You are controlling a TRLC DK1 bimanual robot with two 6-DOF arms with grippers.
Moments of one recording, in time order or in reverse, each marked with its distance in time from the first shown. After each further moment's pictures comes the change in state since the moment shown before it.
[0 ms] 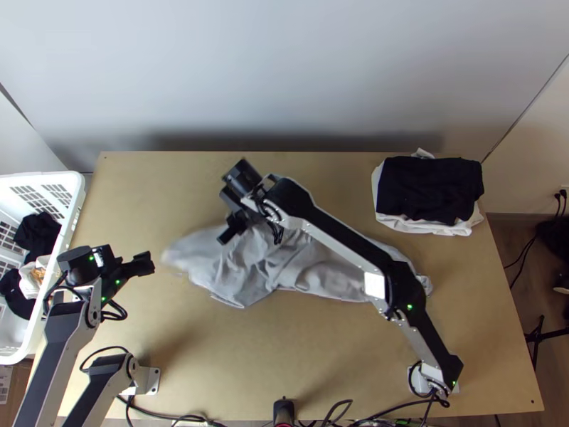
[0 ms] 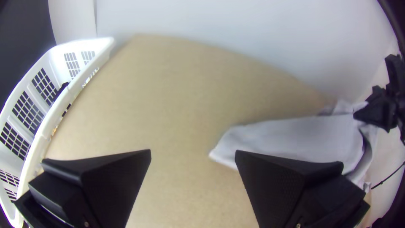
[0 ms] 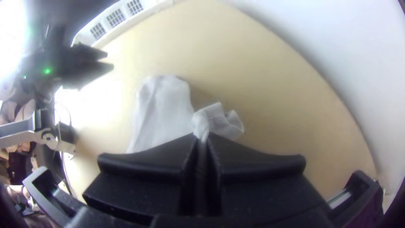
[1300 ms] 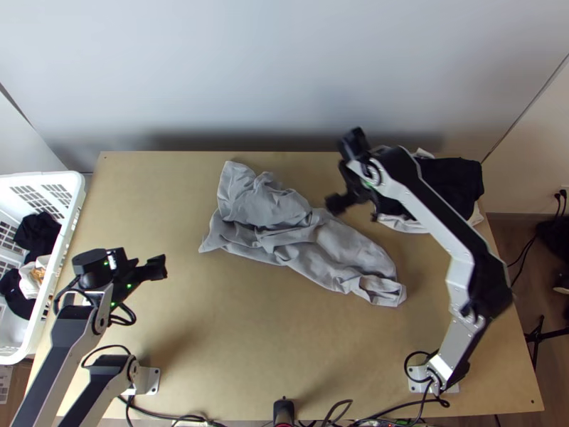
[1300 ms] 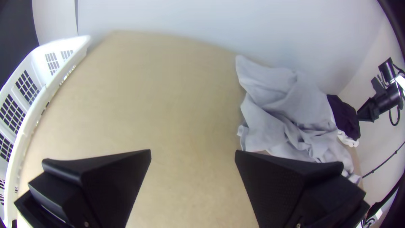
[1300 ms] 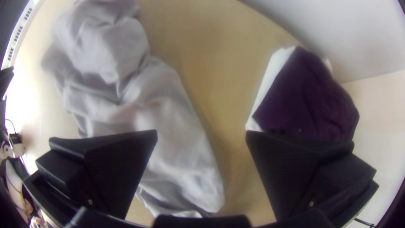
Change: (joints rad) left arm -0.148 -0.029 -0.023 0.002 0.000 -0.076; right arm -0.421 -0.389 -0.535 -0.194 0.243 -0.014
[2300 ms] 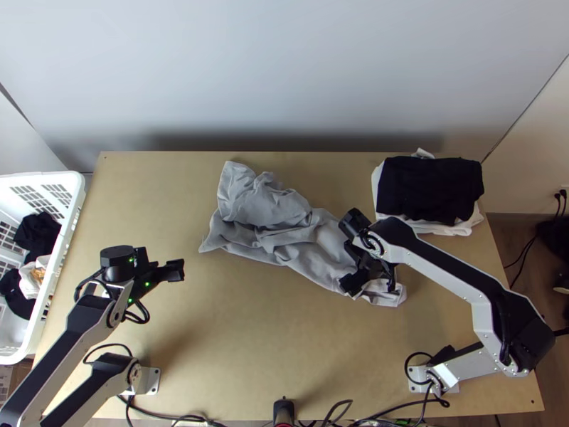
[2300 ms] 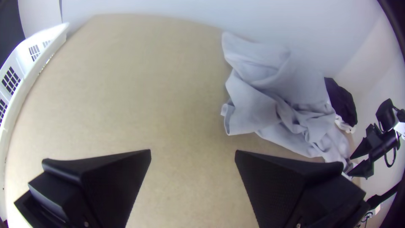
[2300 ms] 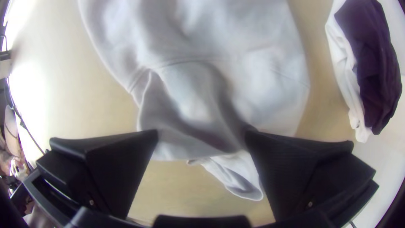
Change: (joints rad) left arm -0.156 0.129 -0.007 0.056 -0.034 -0.081; right arm 0.120 -0.261 -0.680 0.074 -0.102 -0.018
